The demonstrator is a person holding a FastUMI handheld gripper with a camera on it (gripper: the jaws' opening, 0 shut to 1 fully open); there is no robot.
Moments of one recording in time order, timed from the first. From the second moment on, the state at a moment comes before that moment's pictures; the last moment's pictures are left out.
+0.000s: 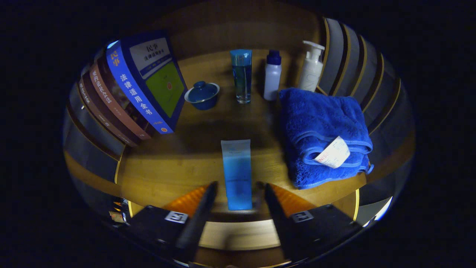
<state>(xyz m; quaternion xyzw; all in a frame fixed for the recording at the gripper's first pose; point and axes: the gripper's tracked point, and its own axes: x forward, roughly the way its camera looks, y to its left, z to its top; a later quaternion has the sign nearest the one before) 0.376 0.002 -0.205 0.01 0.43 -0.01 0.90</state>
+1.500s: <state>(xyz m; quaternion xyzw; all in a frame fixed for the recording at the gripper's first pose) 0.110 -0.001 -0.224 -0.01 0.02 -0.01 1.00</state>
